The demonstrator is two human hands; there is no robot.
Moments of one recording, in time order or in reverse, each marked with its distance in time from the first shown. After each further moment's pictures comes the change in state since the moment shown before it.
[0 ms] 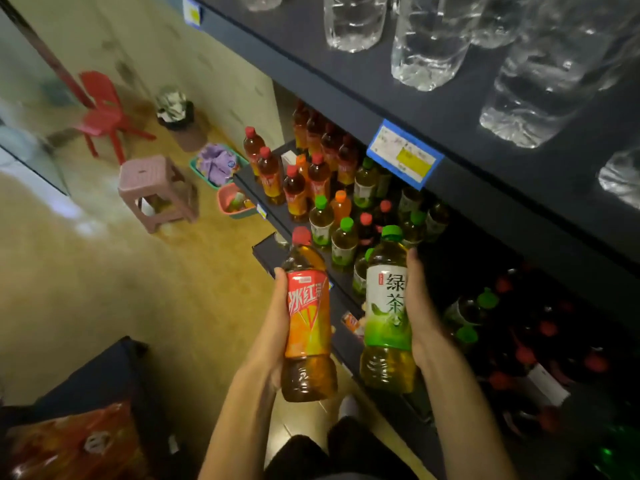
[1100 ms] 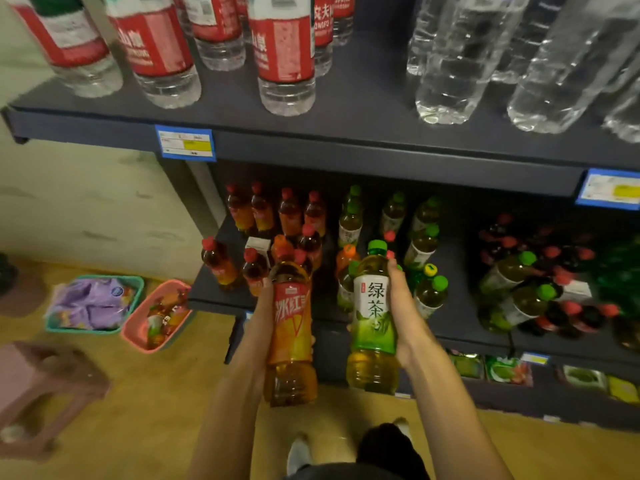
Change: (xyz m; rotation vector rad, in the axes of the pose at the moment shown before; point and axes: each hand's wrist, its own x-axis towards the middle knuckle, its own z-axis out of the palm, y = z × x) left_hand 0.183 0.303 -0.140 0.563 -0.368 -0.142; right_hand 0.106 -0.061 0.286 0.672 0.447 -0.128
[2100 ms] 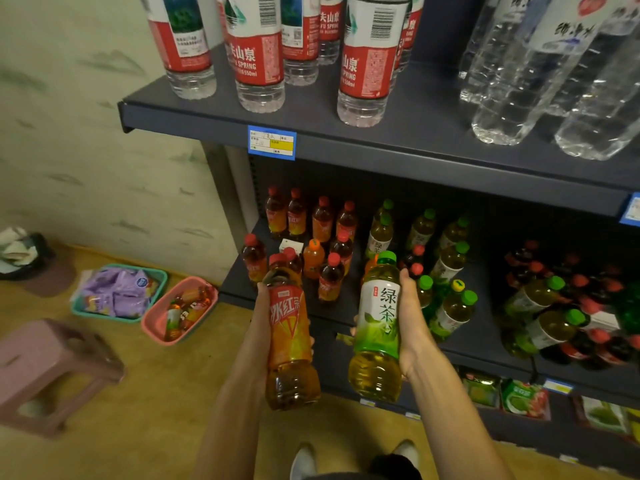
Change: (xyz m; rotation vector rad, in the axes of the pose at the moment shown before) left_hand -0.033 0.004 -0.064 -0.077 0.061 0.031; right_hand -0.027 0.029 0.051 0.033 -0.026 0.078
